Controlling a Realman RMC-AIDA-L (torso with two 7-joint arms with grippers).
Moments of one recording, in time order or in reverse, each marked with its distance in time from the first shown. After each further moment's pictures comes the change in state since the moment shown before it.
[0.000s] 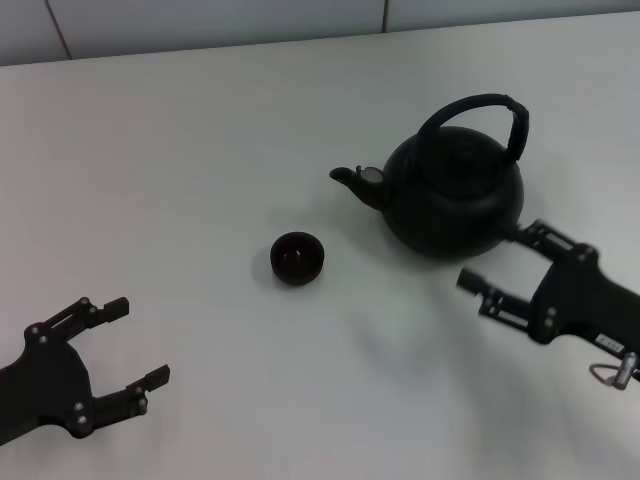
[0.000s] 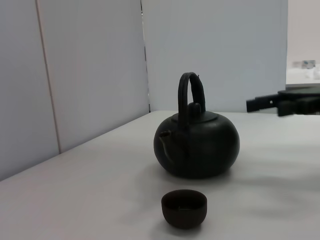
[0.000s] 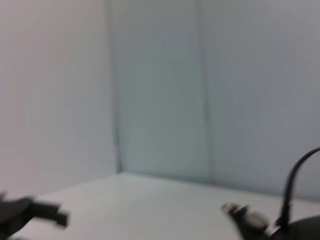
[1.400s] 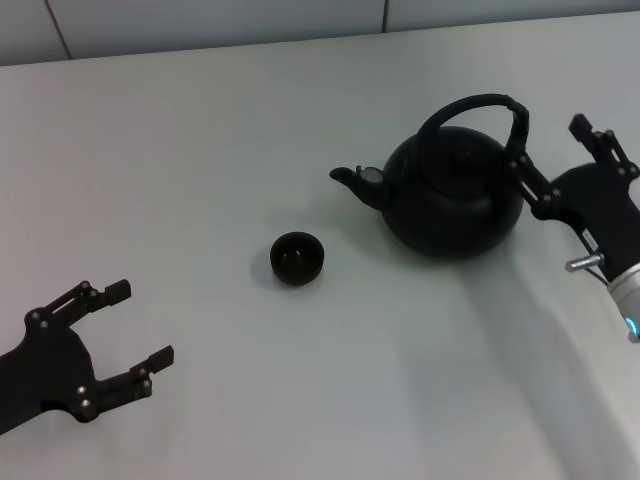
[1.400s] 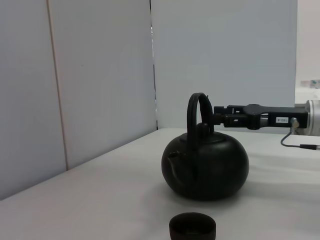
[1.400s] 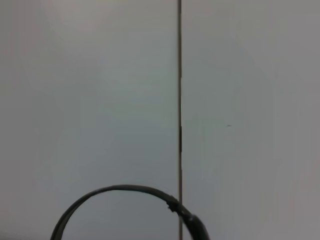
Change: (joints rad) left arm -0.009 -0.014 -0.031 0.000 -0.019 0.023 -0.023; right arm 0.044 0.004 0.653 0.439 0.002 0.360 -0.565
